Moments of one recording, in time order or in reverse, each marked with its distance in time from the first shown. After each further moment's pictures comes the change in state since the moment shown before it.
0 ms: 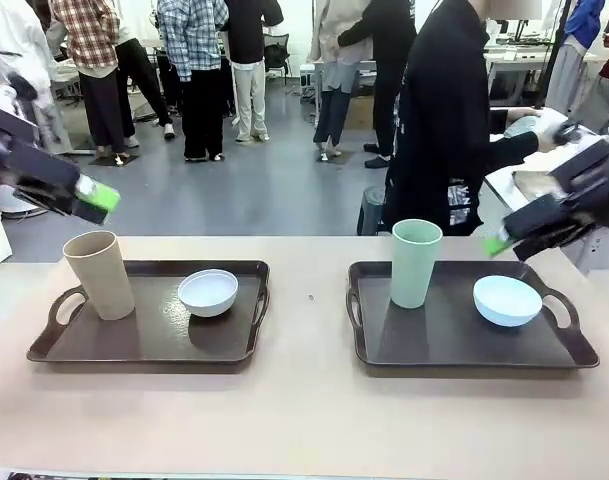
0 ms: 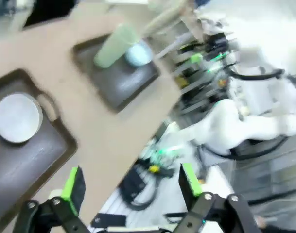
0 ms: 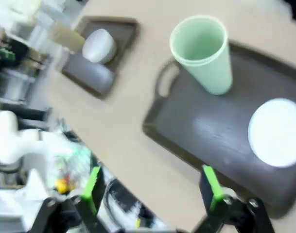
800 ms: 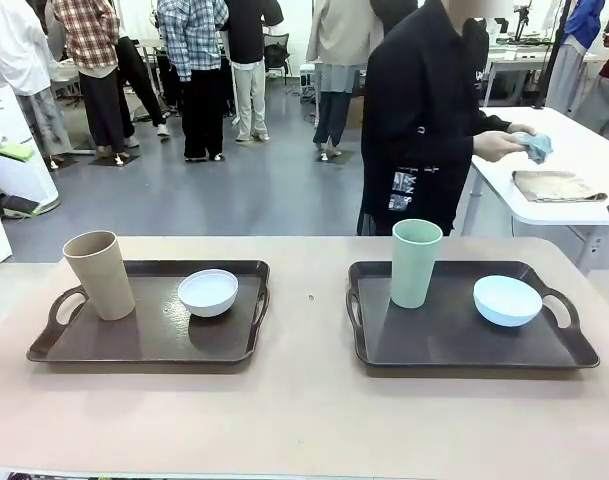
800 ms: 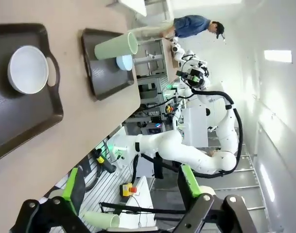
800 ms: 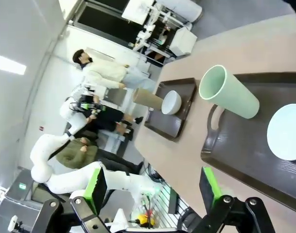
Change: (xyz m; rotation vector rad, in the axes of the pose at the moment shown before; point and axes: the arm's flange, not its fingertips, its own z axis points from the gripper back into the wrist) left arm 0.000 0.091 0.077 -0.162 0.018 0.470; right arm -0.036 -0.084 0.095 0.398 -0.272 -0.256
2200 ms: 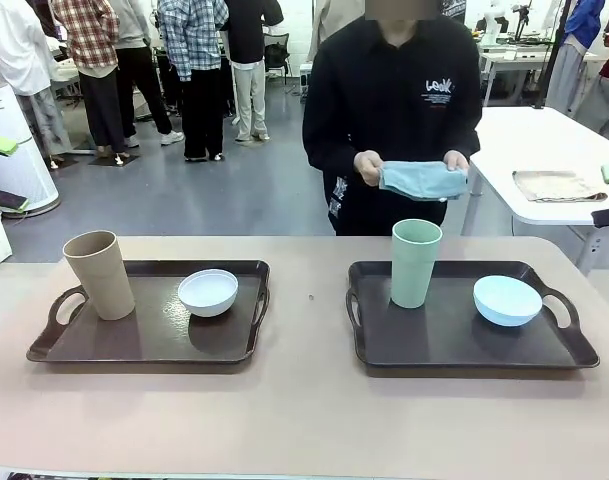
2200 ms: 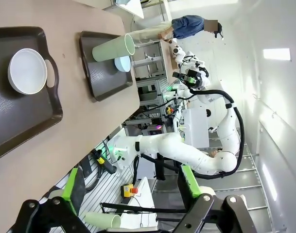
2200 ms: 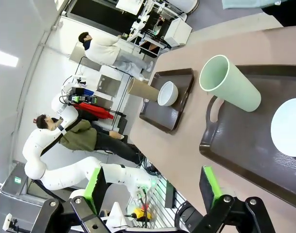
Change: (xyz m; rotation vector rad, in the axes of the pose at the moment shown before) left arm -0.007 -0.005 0.007 0.003 -0.009 -0.014; right arm -0.004 0.006 -0.018 -0.019 0.044 0.007
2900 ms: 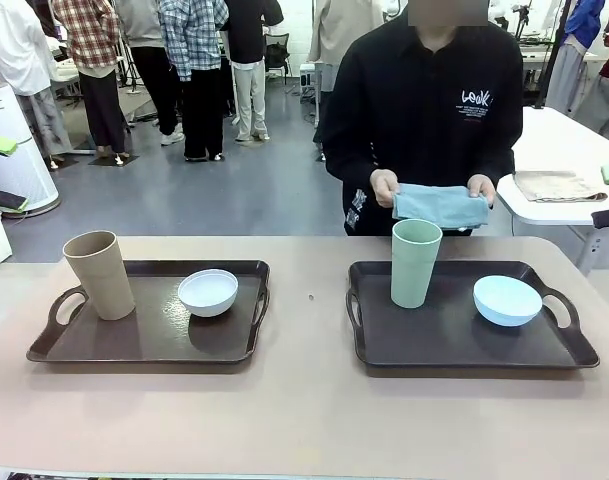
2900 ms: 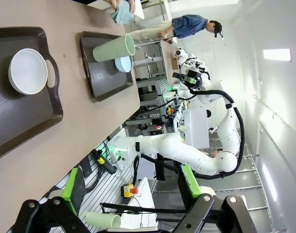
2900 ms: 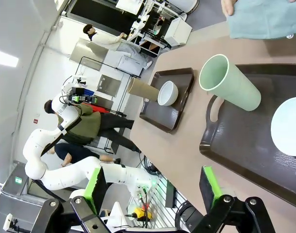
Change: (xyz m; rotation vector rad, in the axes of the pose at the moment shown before) left arm 0.000 0.000 0.001 0.002 -0.002 0.001; right arm 0.000 -0.001 0.000 0.001 0.002 -0.004
